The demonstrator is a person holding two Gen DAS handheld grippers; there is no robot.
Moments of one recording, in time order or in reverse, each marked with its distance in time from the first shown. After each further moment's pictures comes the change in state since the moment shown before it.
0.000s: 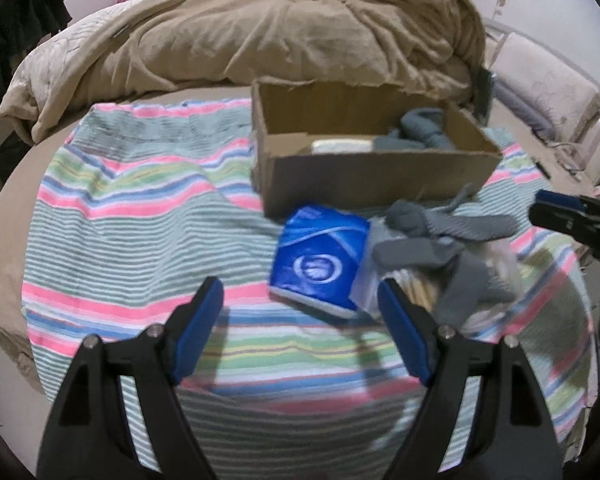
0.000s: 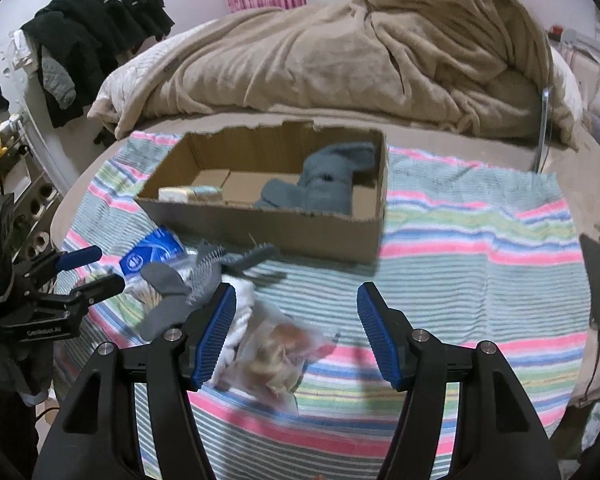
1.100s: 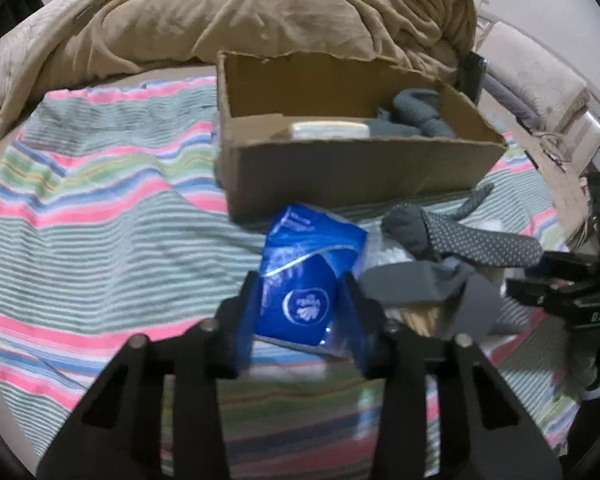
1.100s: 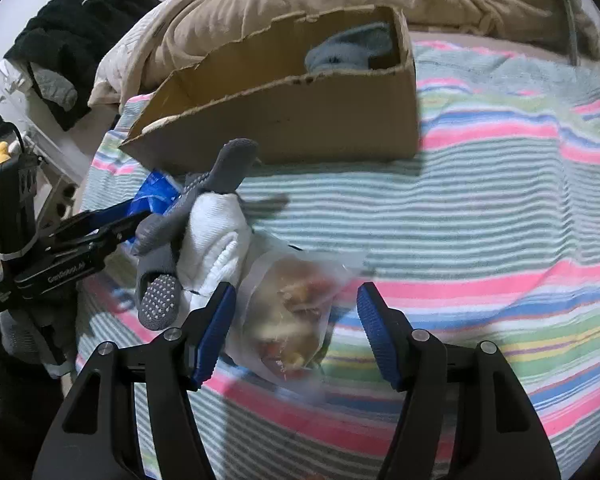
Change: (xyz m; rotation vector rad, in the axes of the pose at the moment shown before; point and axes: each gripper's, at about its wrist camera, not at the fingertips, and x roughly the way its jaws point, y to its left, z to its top) left arm 0.040 -0.003 0.011 0.018 0.056 -0.112; right arm 0.050 -0.014 -0.036 0.138 0.185 0.179
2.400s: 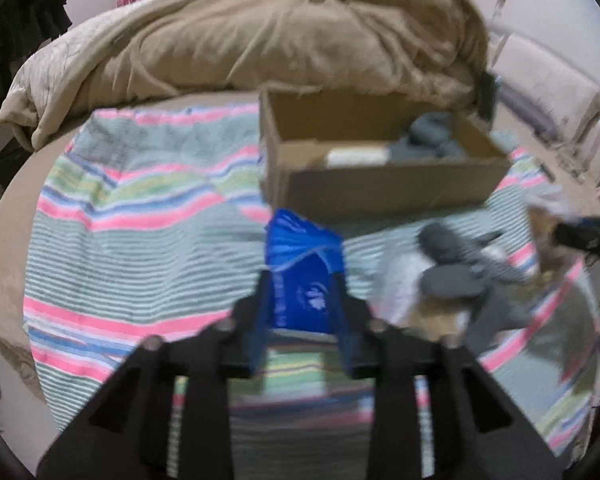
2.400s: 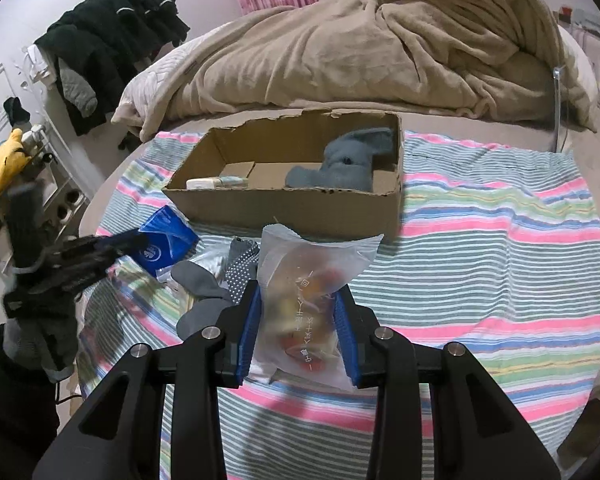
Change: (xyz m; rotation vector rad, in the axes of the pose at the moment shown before) left arm -0.028 0.010 -0.003 -0.006 -0.066 0.121; right arm -0.062 0.022 0.010 -0.127 -0.182 -0.060
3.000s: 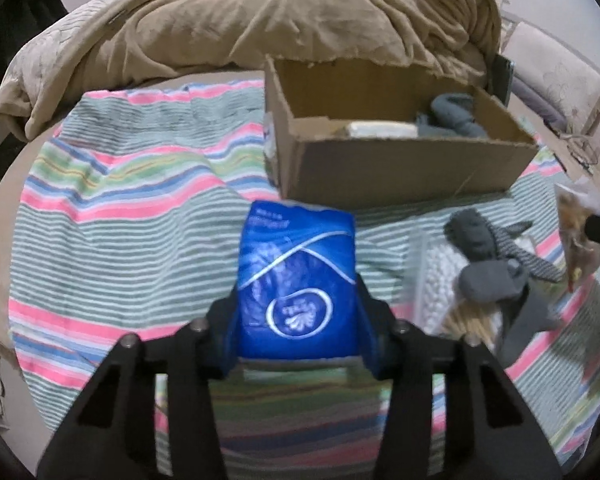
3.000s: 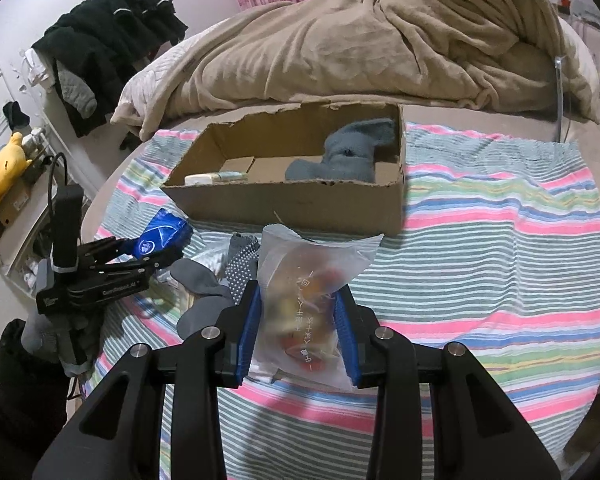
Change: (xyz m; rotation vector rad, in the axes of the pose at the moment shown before) left arm 0.020 0.005 -0.002 -0.005 0.035 -0.003; right arm 0.000 -0.002 0.001 0.017 0.000 0.010
